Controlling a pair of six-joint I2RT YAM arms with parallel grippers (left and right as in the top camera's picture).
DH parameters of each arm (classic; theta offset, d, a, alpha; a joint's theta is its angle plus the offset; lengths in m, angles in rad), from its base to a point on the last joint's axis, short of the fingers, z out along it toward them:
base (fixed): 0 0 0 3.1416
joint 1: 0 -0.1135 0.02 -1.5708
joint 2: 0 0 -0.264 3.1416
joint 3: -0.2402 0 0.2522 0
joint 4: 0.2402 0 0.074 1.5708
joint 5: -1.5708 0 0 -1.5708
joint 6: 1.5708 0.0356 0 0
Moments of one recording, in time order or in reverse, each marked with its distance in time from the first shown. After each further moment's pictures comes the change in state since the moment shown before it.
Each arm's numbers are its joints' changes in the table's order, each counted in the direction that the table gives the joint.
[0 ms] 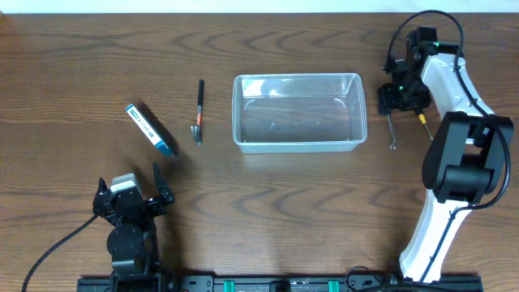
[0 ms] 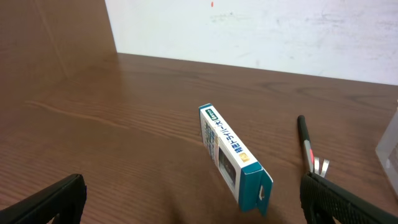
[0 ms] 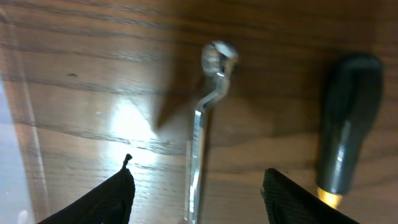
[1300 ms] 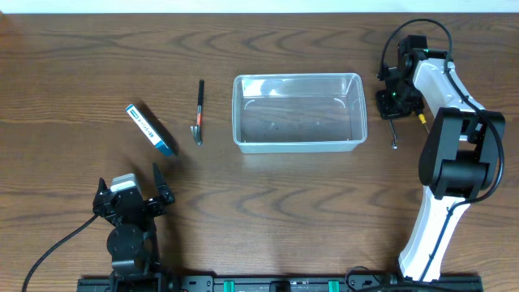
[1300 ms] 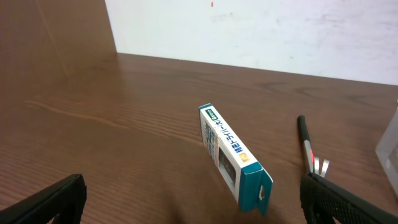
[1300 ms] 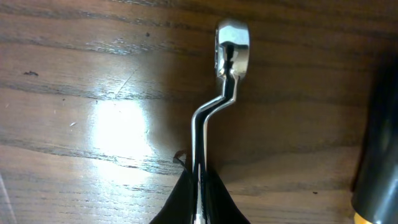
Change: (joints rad) left arm 0.000 0.000 0.000 0.000 0.000 0.000; right arm -0.007 -0.038 0.046 -0.042 -0.027 0.015
